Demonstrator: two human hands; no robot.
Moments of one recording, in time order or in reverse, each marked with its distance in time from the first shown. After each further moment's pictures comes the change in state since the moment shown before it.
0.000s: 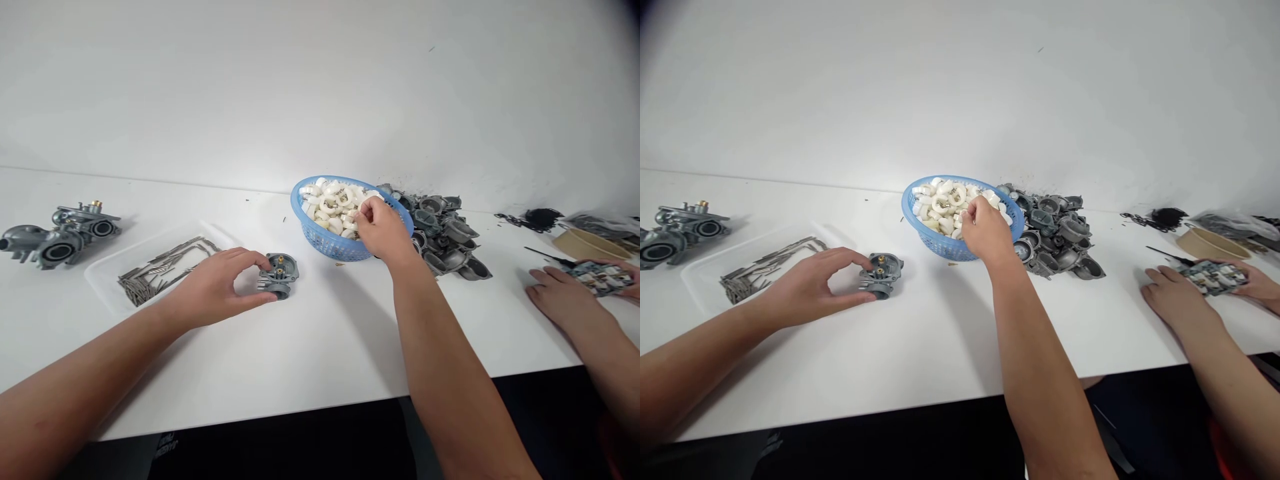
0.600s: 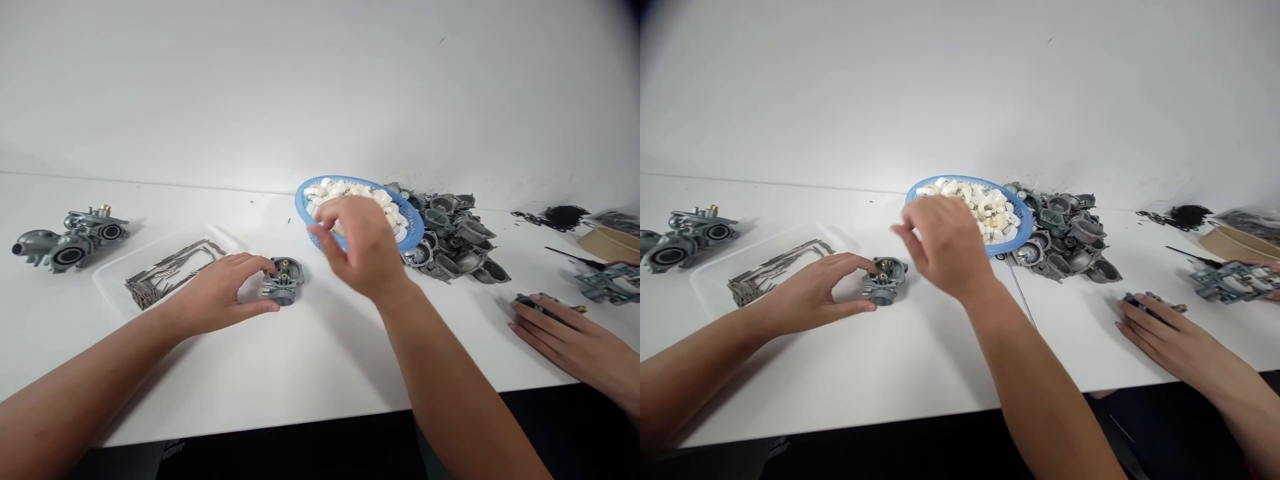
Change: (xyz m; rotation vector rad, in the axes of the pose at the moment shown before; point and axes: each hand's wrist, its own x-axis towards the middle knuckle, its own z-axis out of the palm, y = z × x) left_hand -0.001 0.000 -0.006 0.013 -0.119 0.010; right_hand -0.039 -0.056 0.007 0.096 0.140 -0.763
